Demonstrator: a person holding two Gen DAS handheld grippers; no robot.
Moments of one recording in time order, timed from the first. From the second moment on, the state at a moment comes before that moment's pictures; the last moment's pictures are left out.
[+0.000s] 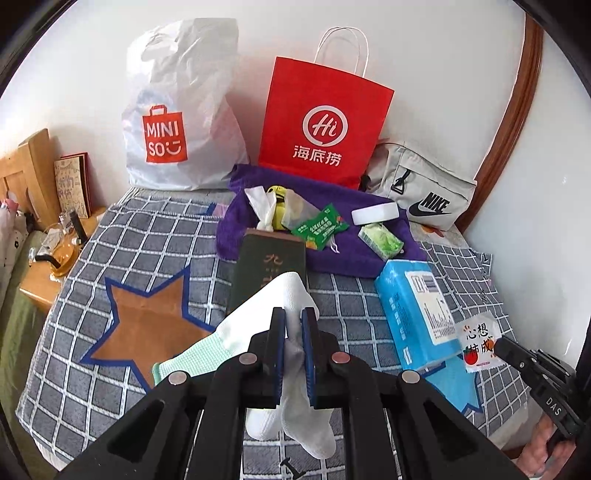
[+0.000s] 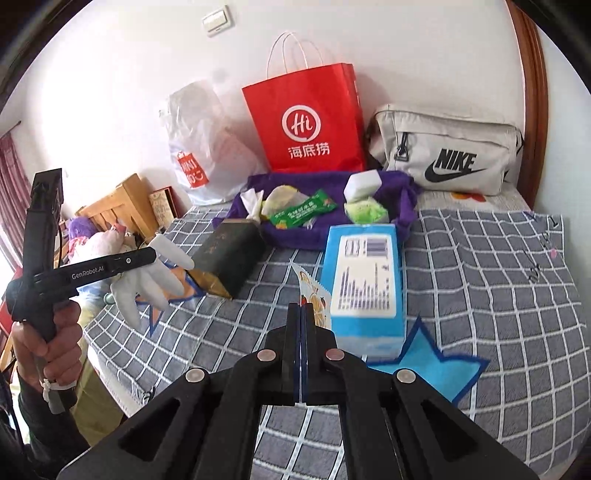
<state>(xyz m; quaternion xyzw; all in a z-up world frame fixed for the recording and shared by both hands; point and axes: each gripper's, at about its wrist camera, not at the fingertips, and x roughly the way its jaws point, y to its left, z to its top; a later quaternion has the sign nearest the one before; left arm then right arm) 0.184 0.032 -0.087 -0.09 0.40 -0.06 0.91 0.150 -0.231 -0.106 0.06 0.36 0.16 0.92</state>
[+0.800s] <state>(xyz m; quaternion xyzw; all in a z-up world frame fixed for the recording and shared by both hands) 0.282 0.031 -0.054 -0.09 0.37 -0.06 0.92 0.267 -0.223 -0.068 0.06 0.33 0.15 0.93</state>
